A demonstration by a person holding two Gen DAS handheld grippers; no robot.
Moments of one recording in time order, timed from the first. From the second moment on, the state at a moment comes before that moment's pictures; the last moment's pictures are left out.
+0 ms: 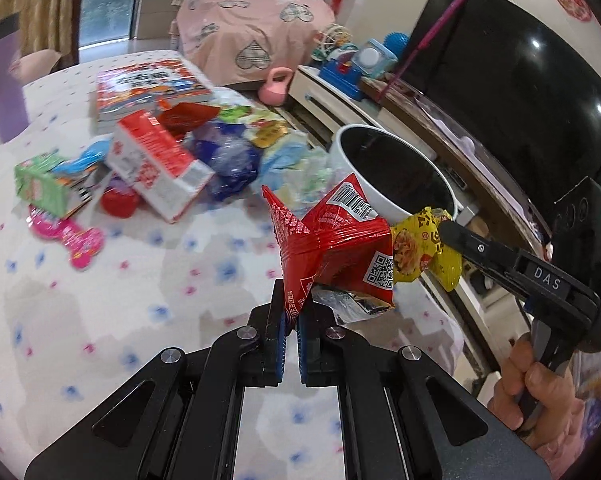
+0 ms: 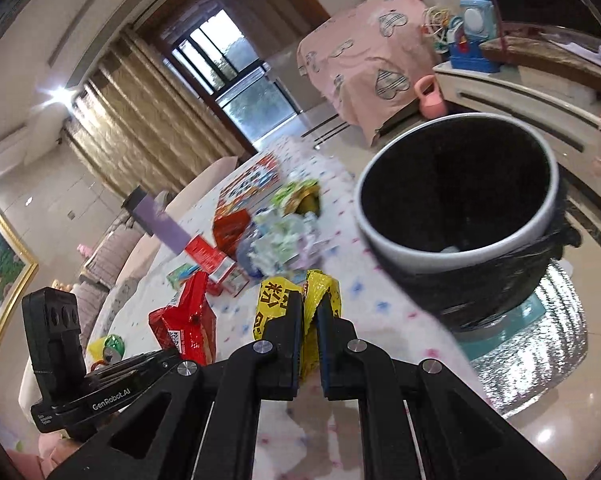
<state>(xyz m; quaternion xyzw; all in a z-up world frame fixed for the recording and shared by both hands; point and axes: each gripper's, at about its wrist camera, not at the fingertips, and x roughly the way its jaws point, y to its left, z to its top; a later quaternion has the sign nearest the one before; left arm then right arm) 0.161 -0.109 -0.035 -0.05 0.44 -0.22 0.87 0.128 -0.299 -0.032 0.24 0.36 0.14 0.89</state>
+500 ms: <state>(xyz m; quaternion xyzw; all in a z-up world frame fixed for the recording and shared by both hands) 0.192 -0.186 -0.018 0.00 0.43 -0.27 0.86 0.133 -0.361 -0.023 0.24 0.33 0.08 0.91</state>
